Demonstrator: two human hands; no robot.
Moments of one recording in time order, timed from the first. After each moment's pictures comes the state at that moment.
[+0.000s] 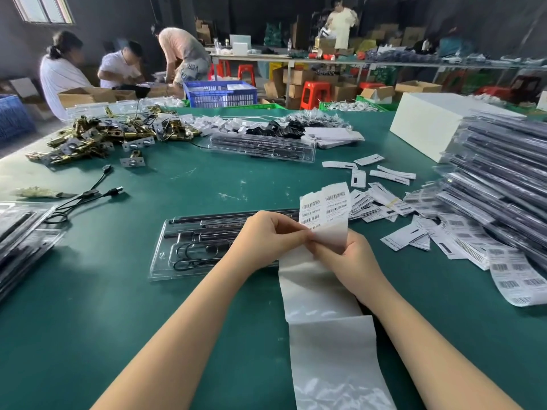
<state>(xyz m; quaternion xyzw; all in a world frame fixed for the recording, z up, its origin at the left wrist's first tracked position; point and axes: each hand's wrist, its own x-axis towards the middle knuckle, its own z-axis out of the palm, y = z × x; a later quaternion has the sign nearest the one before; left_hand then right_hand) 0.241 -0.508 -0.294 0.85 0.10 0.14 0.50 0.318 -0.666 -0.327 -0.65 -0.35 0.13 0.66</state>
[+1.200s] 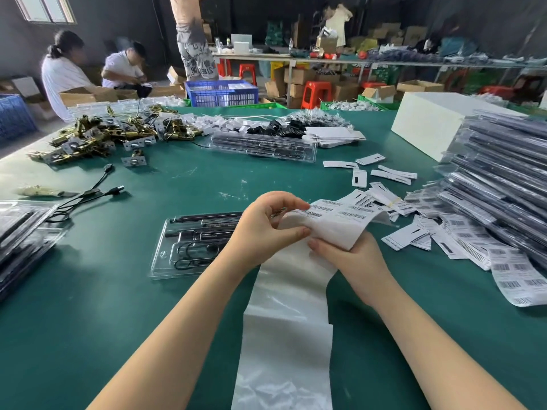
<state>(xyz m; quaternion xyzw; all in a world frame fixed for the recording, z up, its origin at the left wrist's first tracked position) 0.239 -0.505 -0.291 0.79 0.01 0.26 0.56 0.312 -0.668 -0.317 -0.59 -0.31 0.14 0.73</state>
